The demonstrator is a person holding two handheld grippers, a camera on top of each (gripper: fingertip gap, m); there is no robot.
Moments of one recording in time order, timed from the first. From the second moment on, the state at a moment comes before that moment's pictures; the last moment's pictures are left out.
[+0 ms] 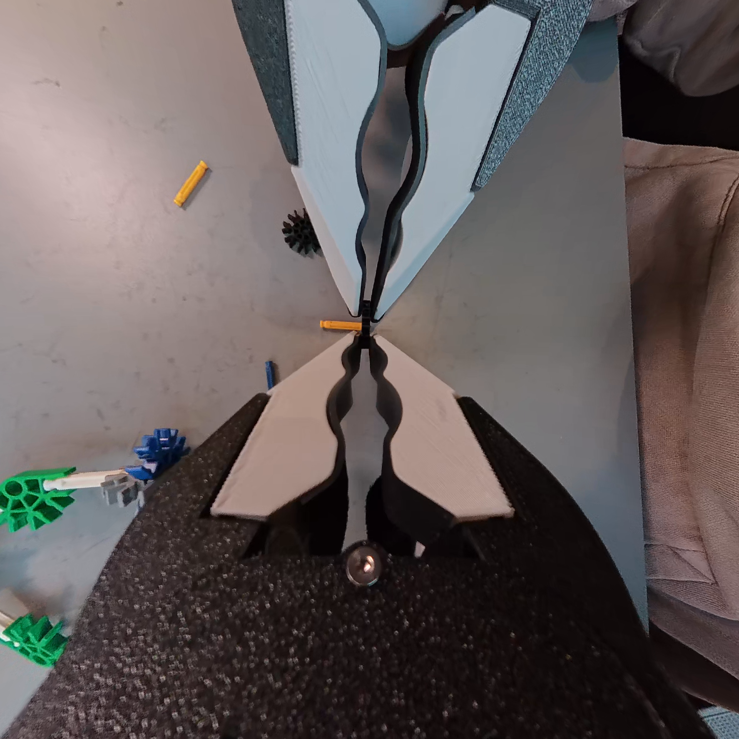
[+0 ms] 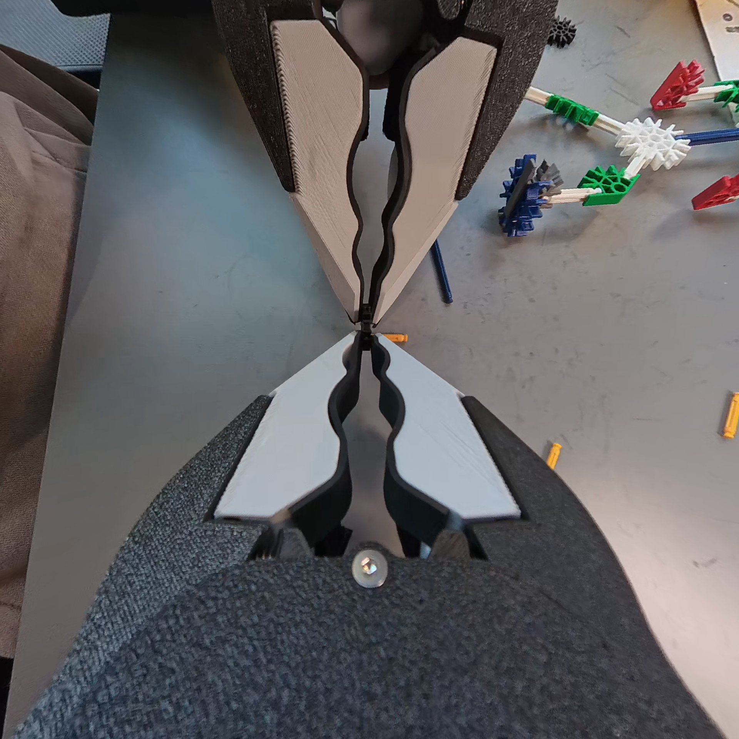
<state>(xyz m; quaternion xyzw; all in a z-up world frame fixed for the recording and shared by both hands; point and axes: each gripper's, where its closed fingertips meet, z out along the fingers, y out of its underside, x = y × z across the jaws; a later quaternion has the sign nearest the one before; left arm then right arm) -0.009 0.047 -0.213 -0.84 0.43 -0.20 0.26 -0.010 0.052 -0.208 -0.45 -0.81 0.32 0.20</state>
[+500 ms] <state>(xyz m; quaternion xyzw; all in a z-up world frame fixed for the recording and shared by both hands) -0.008 0.048 -0.213 -0.85 0.43 -0.17 0.26 -0.008 0.053 -0.209 -0.45 -0.81 0.31 0.20</state>
